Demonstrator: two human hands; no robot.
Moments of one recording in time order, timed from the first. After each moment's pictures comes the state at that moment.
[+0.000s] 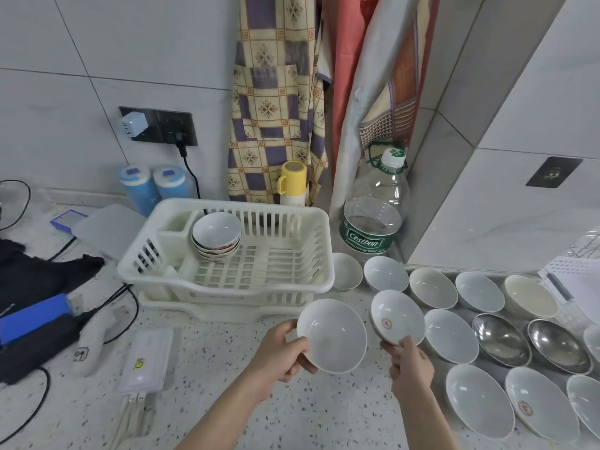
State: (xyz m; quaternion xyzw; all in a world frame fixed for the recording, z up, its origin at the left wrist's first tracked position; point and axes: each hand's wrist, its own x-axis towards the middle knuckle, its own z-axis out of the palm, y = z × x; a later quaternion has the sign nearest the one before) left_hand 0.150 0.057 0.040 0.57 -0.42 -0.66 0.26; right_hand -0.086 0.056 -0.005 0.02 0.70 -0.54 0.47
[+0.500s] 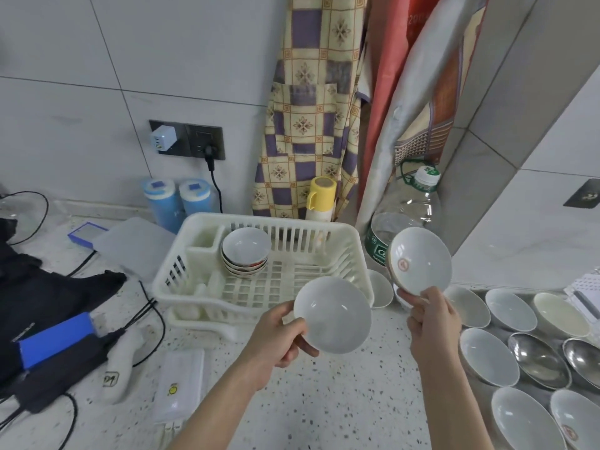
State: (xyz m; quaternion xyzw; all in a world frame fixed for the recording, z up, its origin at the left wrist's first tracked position) left_hand 0.239 0.018 0.075 0.52 -0.43 -0.66 0.34; right_hand -0.001 0.008 0.108 -0.12 0.60 -0.66 0.43
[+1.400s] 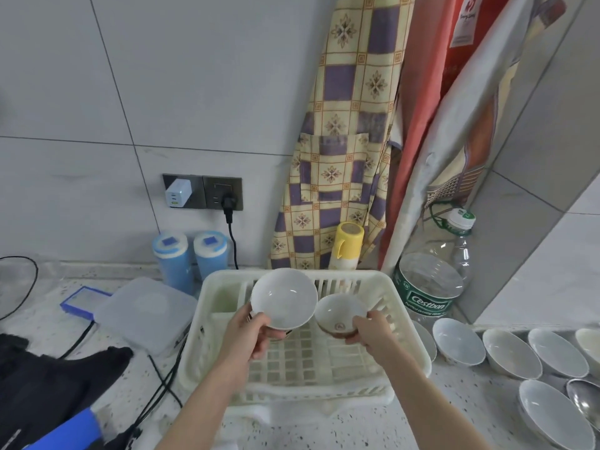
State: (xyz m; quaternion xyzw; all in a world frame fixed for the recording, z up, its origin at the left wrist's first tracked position) left_hand 0.355 -0.118 0.062 0.53 -0.36 -0.61 0.46; right_hand 0.101 -0.149 0.026 -0.35 0.77 -0.30 0.43
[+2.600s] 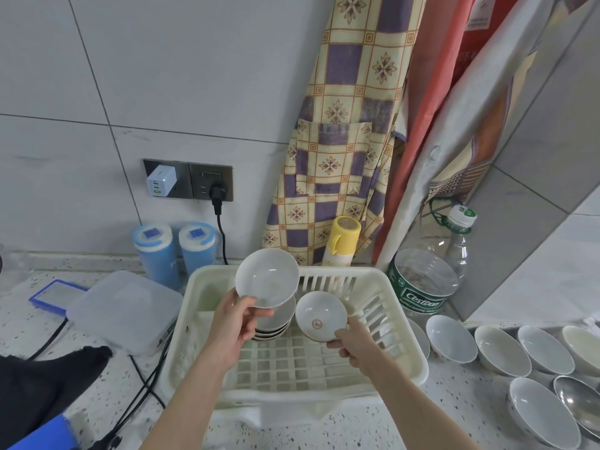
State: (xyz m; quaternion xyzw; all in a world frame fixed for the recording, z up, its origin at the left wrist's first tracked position) left_hand 0.361 -0.162 0.036 0.48 -0.32 -0.64 0.50; right_hand 0.112 -0.148 0.001 -0.34 0.75 -0.25 0.50
